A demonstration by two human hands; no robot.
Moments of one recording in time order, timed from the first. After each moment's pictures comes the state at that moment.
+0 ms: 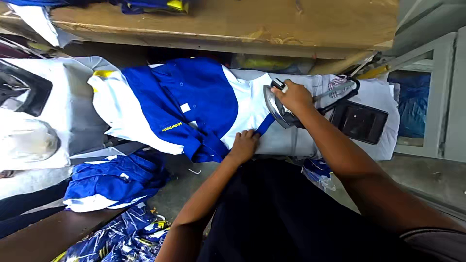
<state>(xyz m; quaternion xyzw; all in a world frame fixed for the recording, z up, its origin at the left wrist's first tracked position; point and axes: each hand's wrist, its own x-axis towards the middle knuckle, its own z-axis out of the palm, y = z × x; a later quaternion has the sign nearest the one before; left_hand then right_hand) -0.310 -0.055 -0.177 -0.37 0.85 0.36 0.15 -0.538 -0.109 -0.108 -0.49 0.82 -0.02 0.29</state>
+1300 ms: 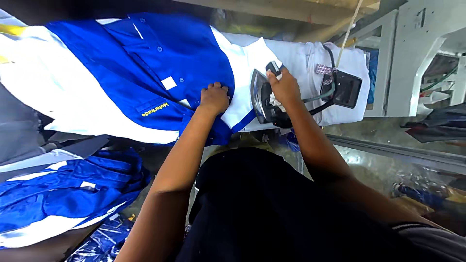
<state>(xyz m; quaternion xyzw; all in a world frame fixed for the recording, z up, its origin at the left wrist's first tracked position) -0.251 -0.165 -0.183 -0.40 0.83 0.33 0.20 -0.440 -0.072 -0.113 -0.34 0.90 -0.06 0.28</state>
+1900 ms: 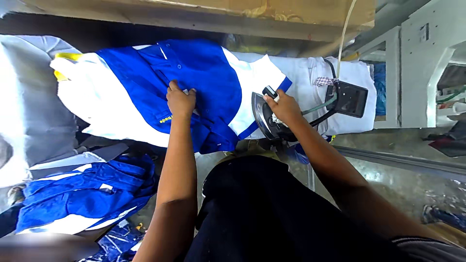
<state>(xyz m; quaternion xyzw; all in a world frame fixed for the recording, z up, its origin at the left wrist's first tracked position) -0.158 -0.205 -0.178 -0.68 0.62 0.36 -0.12 -0.426 -0.048 -0.109 -0.41 0.86 -0.03 0.31</state>
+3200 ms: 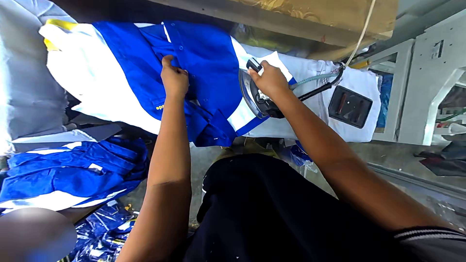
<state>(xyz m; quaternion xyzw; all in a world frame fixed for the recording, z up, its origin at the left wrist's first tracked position) -0.159 -0.234 -0.192 -0.68 0.57 0.41 -0.20 -0.412 -0.137 -0.106 -0.50 0.81 -0.01 0.29</state>
